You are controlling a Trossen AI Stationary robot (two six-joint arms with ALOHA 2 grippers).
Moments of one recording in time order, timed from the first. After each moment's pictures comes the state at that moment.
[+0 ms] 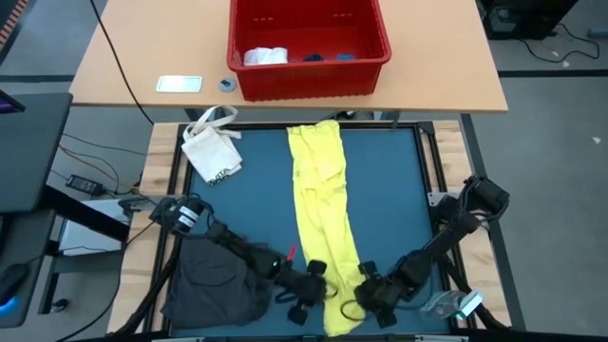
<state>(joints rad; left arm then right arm) -0.47 2.21 1.37 0.15 -0.01 -0.09 0.78 1.79 0.98 -0.29 0.08 0.55</state>
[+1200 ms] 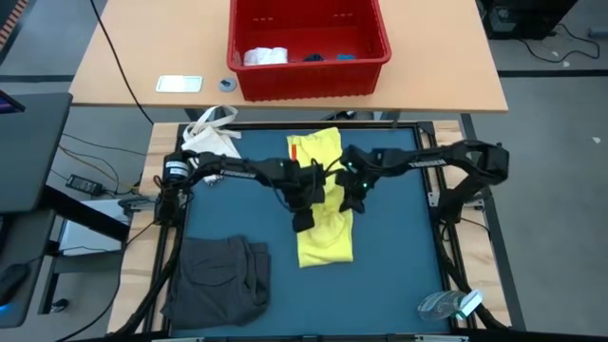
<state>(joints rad) 0.11 1.99 1.50 -0.65 0.50 -0.19 -0.35 1.59 0.83 -0.32 -0.70 0.13</state>
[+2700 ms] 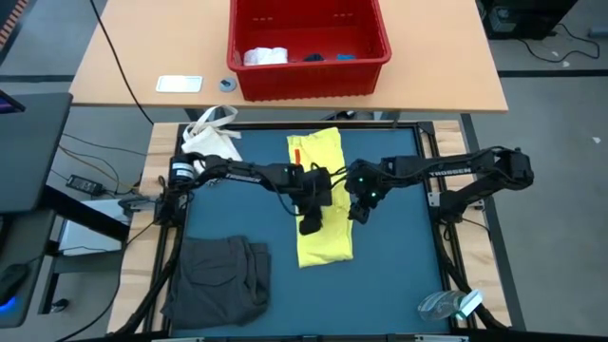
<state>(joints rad) 0.10 2.04 1.50 -0.47 0.40 -0.09 -0.17 1.39 0.85 -0.56 -0.41 0.53</state>
